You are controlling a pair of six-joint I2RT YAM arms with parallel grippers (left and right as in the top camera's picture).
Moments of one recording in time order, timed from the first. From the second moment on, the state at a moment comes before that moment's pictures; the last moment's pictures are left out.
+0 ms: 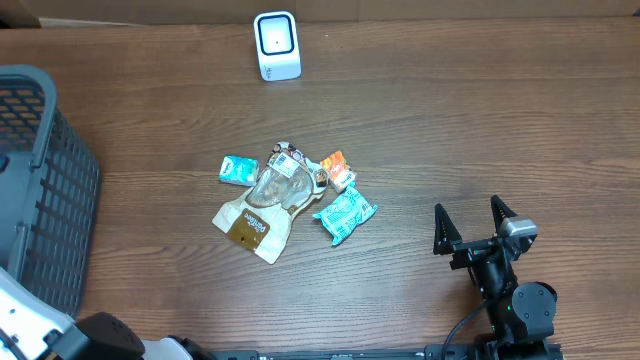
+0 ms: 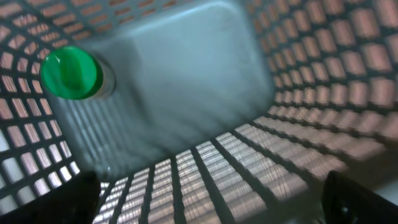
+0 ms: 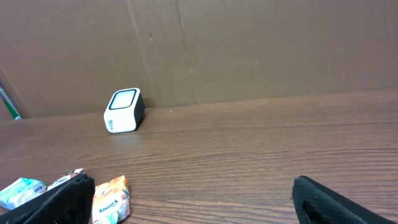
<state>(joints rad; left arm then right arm) 0.83 1.60 1.85 -1.37 -0.02 -0.40 0.11 0.01 0.02 -0.03 -0.08 0.18</state>
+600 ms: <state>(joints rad) 0.94 1.61 1.48 -1.13 -0.22 -0.43 0.11 0.01 0.02 -0.03 -0.08 0.18</state>
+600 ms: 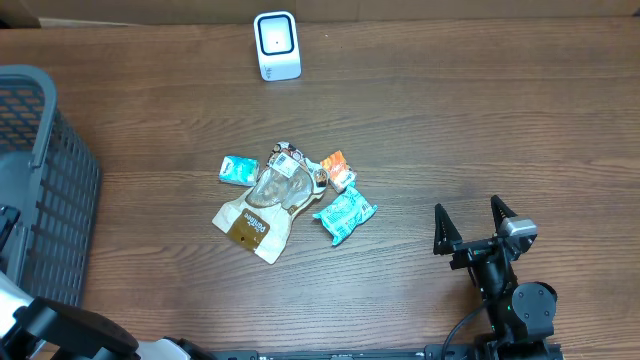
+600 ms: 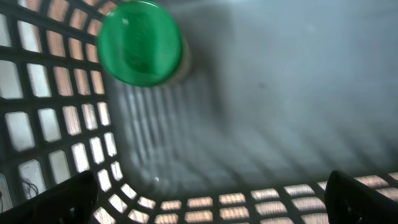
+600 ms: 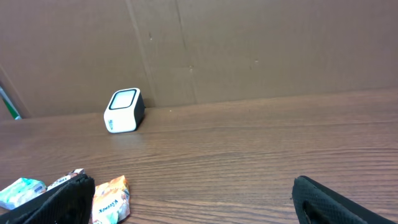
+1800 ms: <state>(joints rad) 1.12 1.83 1.48 -0.91 -0.27 -0.17 0.11 0.01 0.02 -0.03 -0.08 0.18</state>
